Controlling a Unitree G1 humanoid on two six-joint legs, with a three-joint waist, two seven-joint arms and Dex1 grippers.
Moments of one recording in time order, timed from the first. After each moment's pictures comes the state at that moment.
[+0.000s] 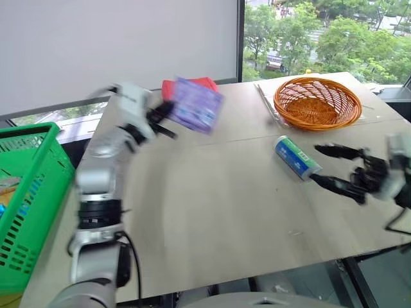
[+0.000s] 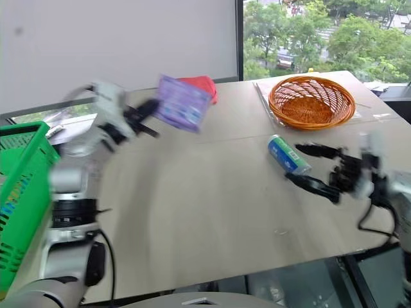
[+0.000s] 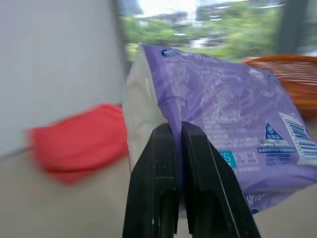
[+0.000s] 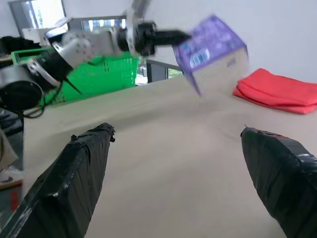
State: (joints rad) left arm -0.58 0.58 0.27 0.03 -0.28 0.44 -0.52; right arm -0.21 -0.70 -0.24 -0.20 0.78 0.44 1.19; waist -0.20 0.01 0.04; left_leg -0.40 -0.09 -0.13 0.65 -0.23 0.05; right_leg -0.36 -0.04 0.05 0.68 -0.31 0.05
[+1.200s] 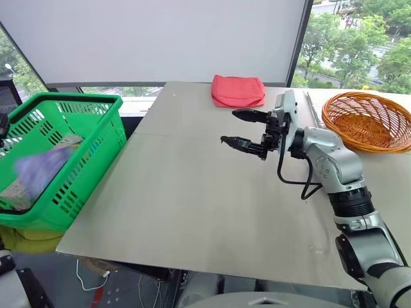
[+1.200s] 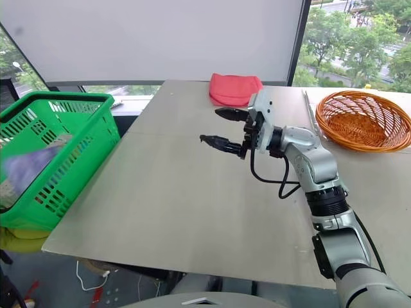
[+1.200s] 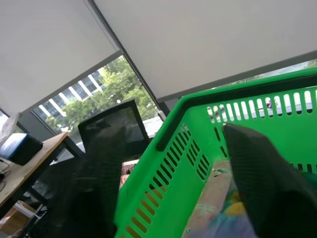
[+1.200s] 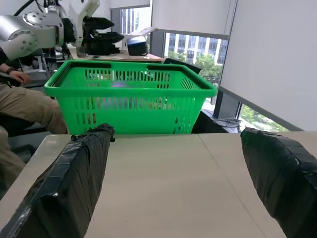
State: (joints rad) left arm -0.33 1.00 0.59 0.38 -0.08 0.22 -0.35; right arm -0.66 -0.33 0.10 0.02 0.48 0.40 0.98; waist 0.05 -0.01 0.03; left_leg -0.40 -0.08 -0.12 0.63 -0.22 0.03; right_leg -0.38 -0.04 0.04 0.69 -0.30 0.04
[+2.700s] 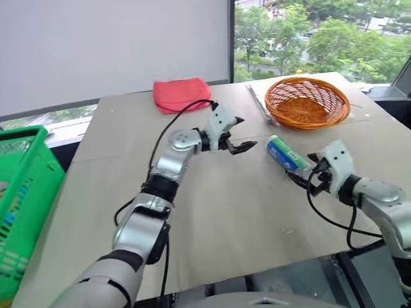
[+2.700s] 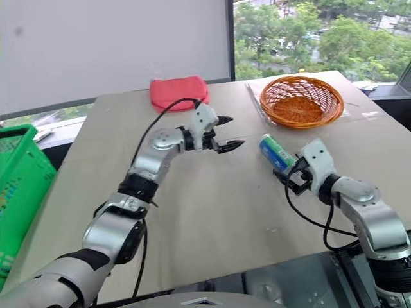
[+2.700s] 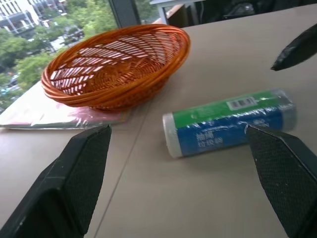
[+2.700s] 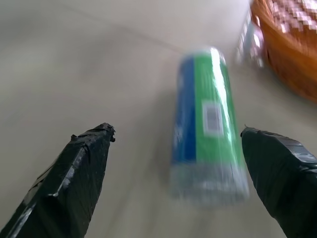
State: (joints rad) left arm -0.74 0.37 -0.17 0.42 -0.18 0.12 -0.99; right arm -0.15 -0.64 -0.03 -0.41 0.32 0.82 0.47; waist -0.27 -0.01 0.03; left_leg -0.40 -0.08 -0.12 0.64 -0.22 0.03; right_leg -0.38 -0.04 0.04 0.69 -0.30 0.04
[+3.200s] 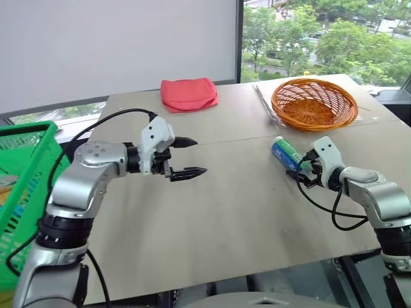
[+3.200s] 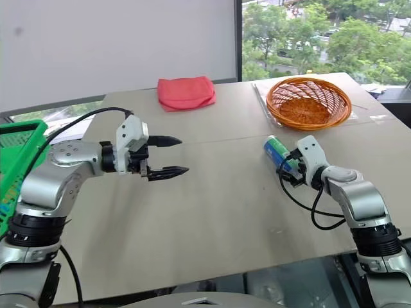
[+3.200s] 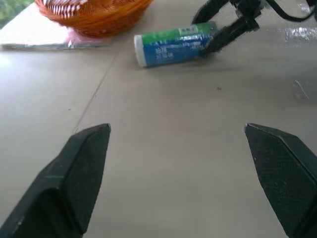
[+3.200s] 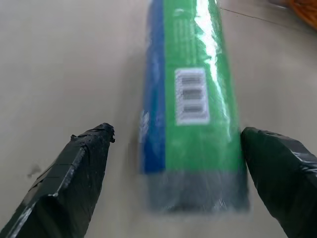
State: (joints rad) left arm -0.38 0.82 0.04 -0.26 -0.44 0.61 -1.12; right arm -0.37 -0.61 0.04 -0.11 0.29 0.93 0.51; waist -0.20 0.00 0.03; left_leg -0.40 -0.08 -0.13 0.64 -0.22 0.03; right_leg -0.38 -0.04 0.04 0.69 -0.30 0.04
